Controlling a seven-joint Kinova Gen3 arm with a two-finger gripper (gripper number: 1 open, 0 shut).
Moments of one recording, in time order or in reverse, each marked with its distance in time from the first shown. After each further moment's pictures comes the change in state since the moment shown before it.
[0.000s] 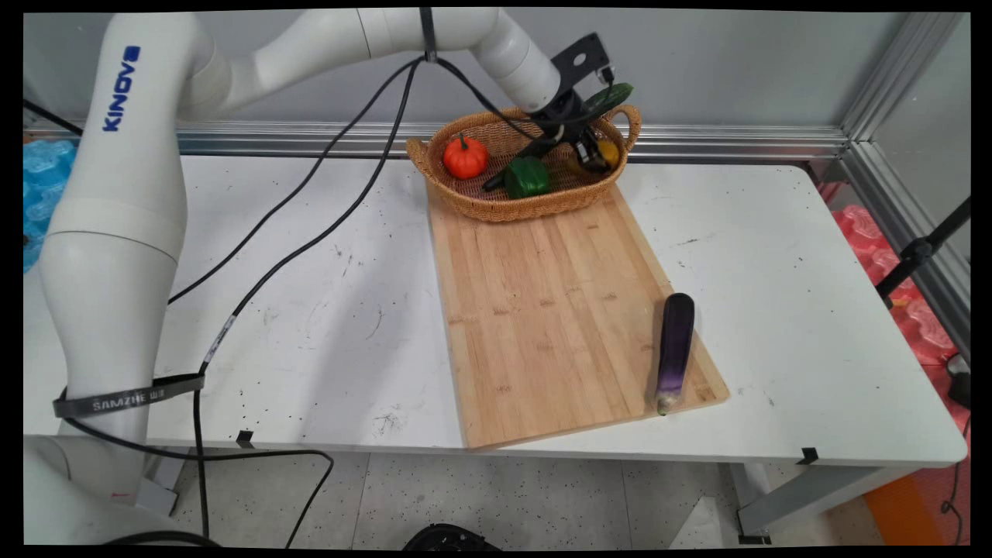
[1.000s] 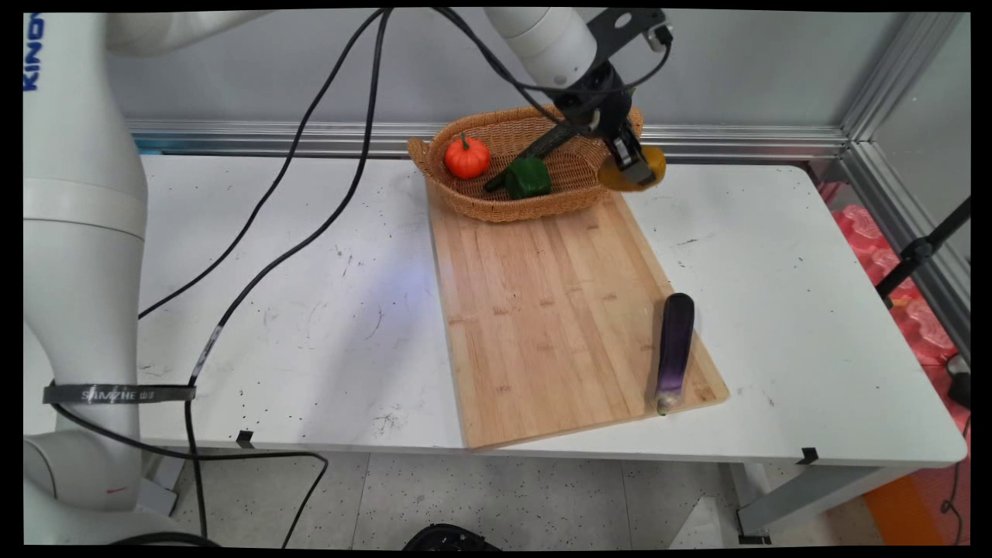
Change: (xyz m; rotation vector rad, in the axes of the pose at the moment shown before) arm 0.068 0.113 -0.100 -0.110 -0.017 -0.038
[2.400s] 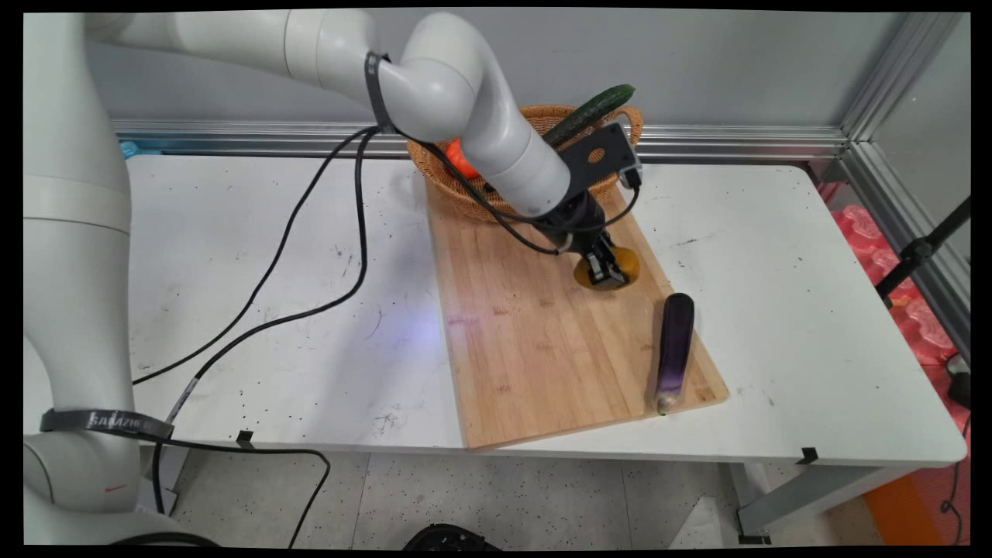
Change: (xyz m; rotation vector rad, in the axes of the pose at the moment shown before) arm -0.081 0.091 0.050 -0.020 -0.043 0.000
